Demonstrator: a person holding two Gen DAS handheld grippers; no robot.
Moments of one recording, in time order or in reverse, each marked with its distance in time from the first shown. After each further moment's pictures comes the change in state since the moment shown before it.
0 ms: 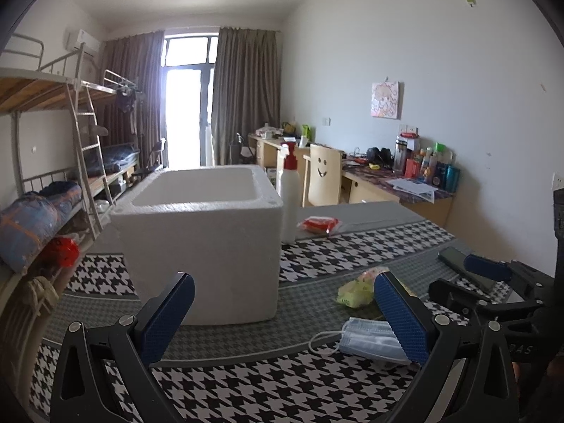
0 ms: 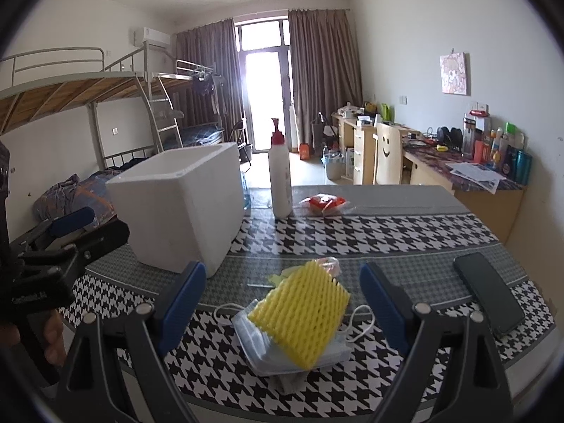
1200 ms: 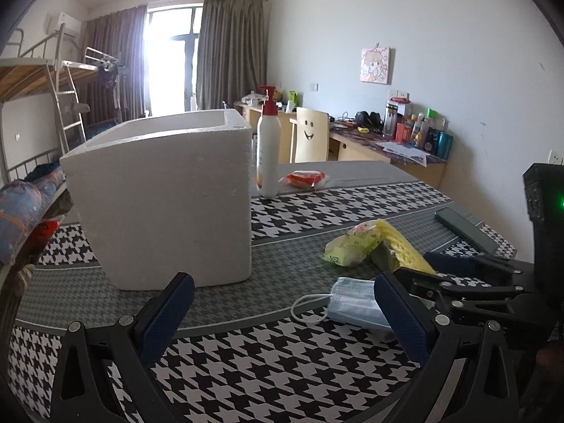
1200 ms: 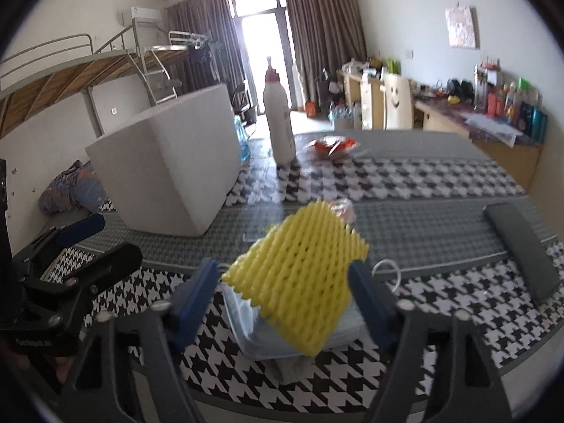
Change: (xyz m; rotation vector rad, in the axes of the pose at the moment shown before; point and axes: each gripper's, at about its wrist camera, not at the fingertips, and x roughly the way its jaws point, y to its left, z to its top) left arm 0.034 -0.011 -0.024 0.011 0.138 -0.049; right arm 0.045 -0.015 -0.023 0.067 0.192 0.077
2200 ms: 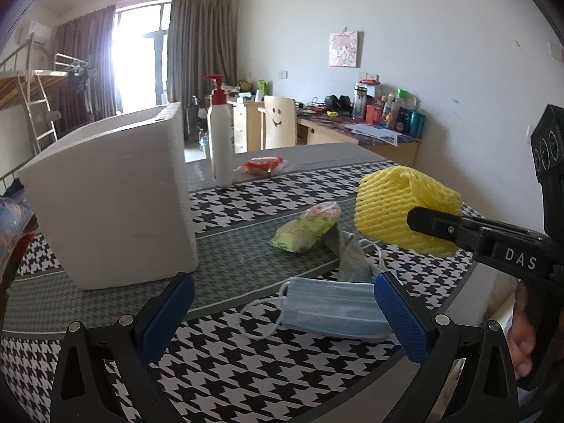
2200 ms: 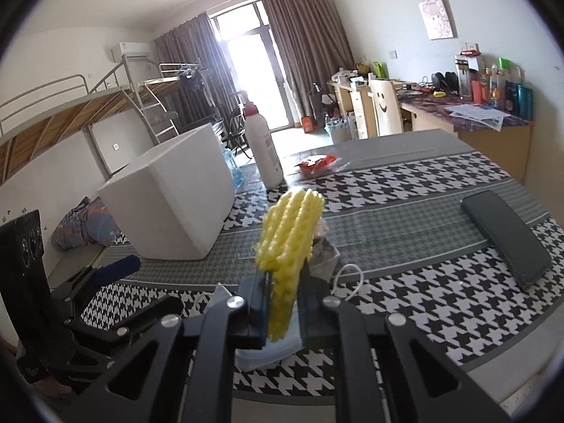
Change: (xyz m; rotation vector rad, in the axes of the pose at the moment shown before) left arm 0.005 -0.041 -0.009 0.081 0.045 -0.091; right arm -0.043 -0.026 0.000 0.104 -0.111 0.020
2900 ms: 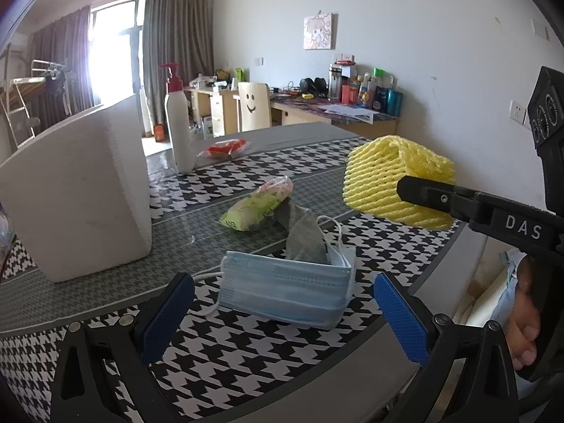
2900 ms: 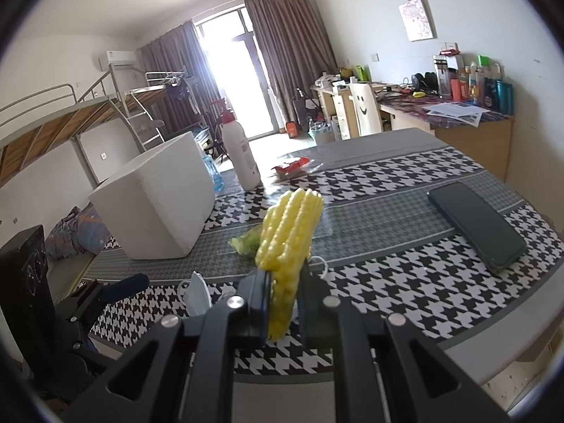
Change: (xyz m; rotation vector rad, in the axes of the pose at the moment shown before) left arm 0.013 -0.044 -0.012 0.057 0.065 -0.057; right arm -0.024 -0.019 -0.011 0.038 -0.027 -0.056
